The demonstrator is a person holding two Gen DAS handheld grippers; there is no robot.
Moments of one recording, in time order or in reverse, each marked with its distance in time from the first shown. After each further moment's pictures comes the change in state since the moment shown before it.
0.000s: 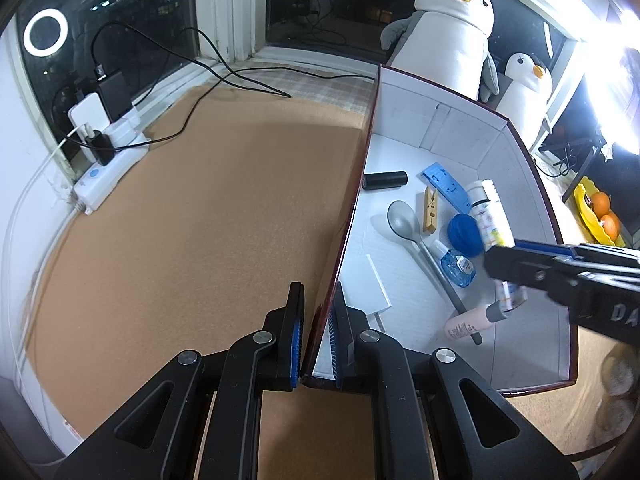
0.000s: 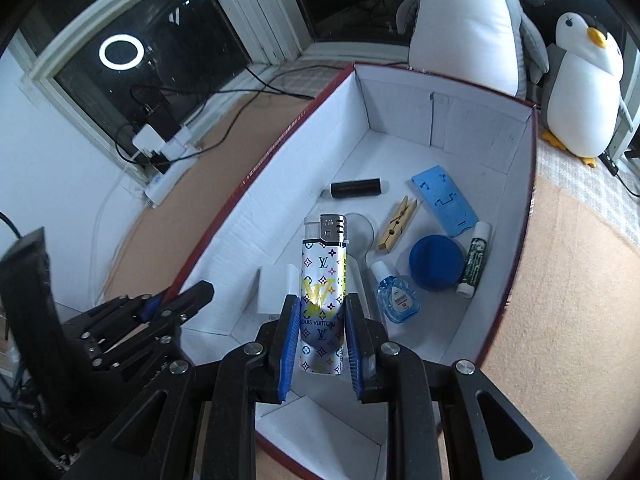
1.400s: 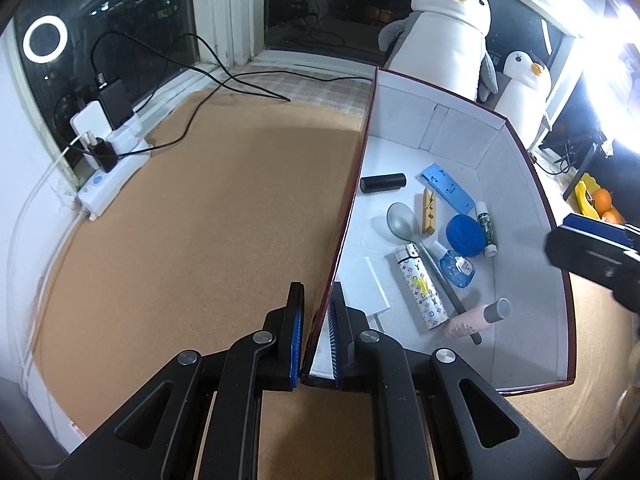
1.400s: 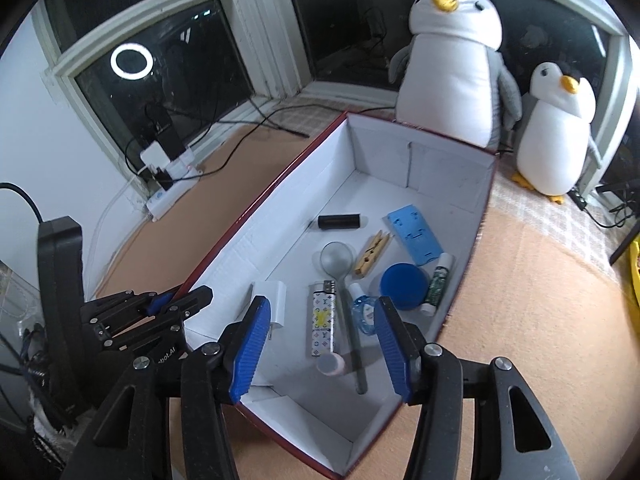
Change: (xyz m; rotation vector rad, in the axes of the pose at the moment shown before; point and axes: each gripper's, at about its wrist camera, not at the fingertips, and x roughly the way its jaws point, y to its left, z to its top) left arm -0.004 -0.001 -0.001 0.017 -0.010 0.012; right arm -0.058 -0.001 -0.013 -0.060 -0.159 -0.072
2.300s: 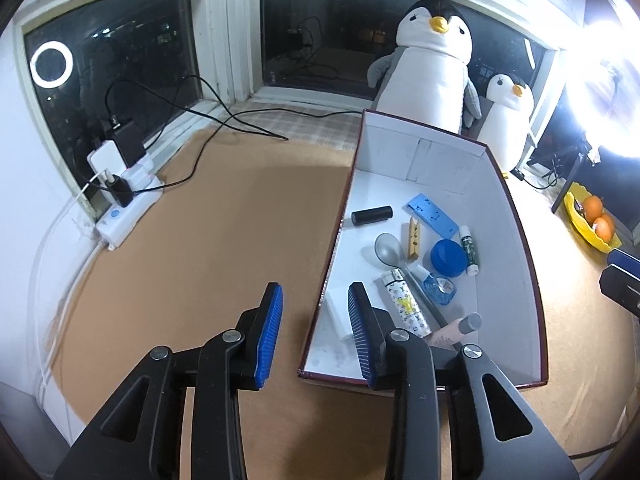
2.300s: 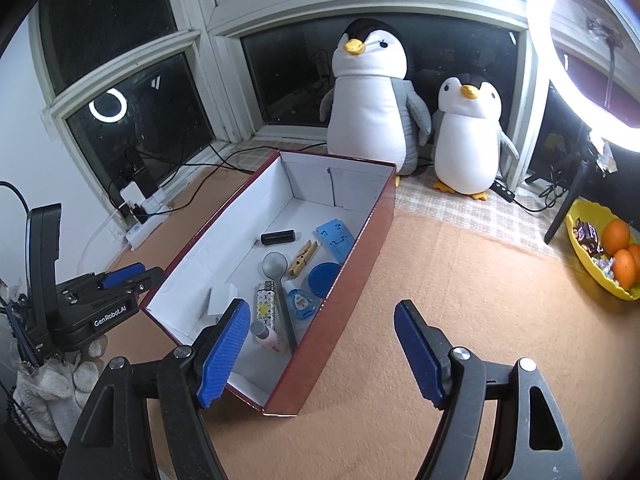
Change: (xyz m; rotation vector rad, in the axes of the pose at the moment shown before) left arm -0.037 -0.010 0.009 0.033 -0.096 0.012; right arm -0.067 -0.045 -0.044 0.088 -0.151 -0.099
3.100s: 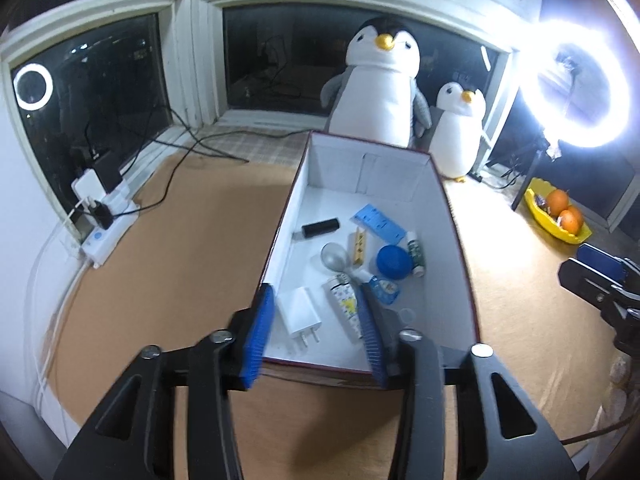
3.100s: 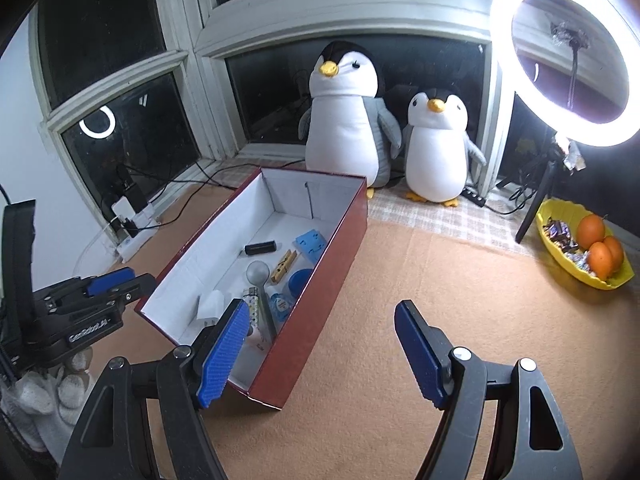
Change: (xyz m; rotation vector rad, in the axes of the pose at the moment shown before) left arm -0.040 -0.037 0.000 0.052 -0.061 -0.060; right arm -0.033 -0.008 -0.010 0.017 -0.077 -0.070
